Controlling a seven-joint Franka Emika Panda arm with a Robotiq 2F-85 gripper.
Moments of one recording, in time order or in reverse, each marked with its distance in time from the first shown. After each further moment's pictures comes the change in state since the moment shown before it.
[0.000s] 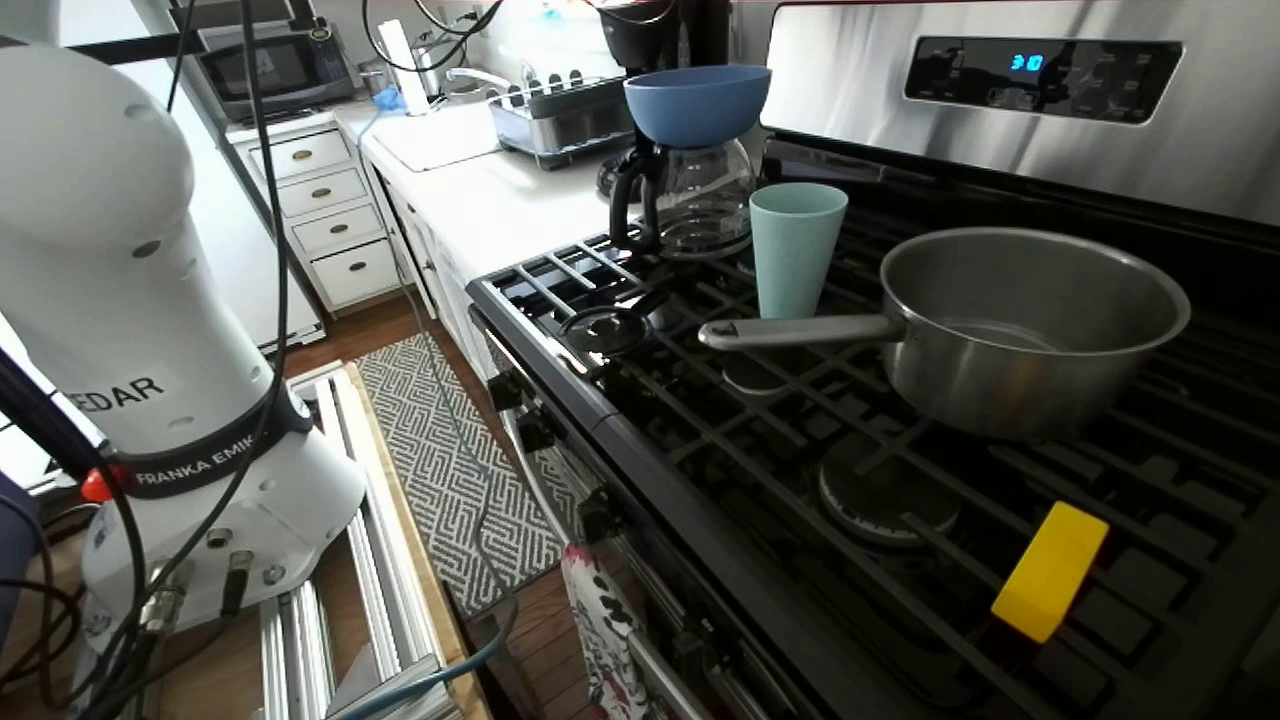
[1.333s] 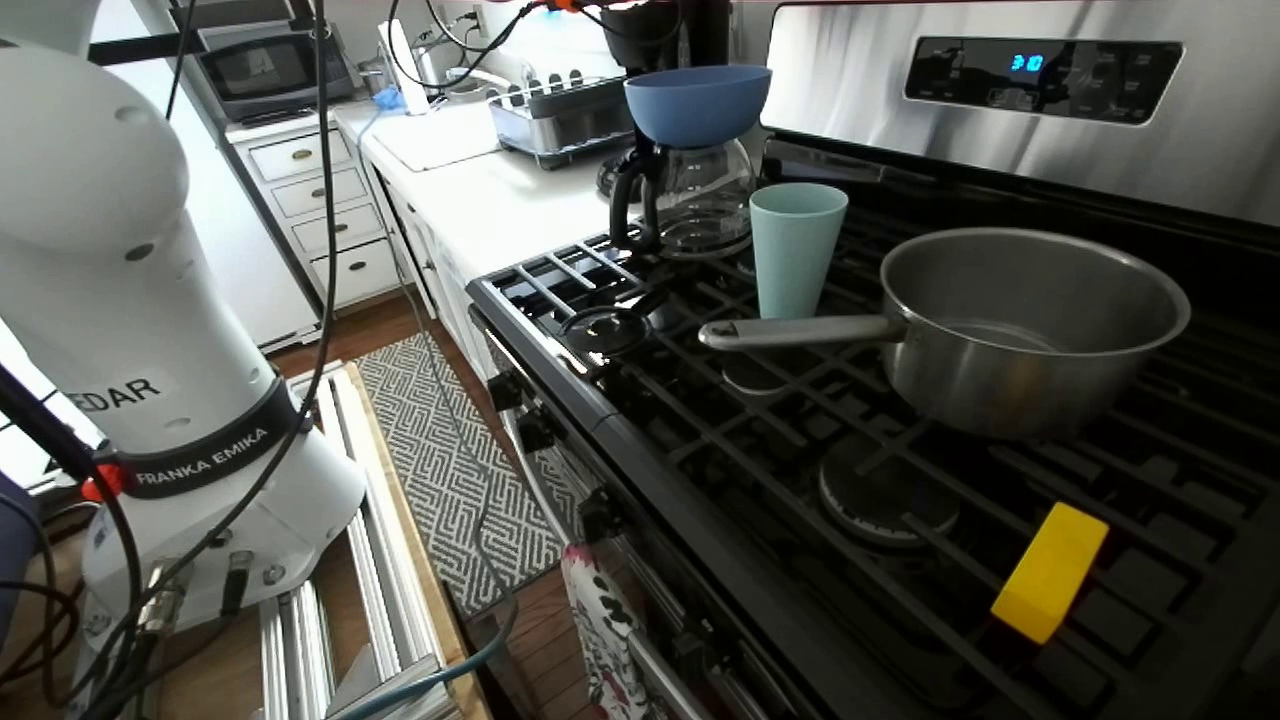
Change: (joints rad) arm -0.038 0.135 0.063 0.125 -0.021 0.112 0.033
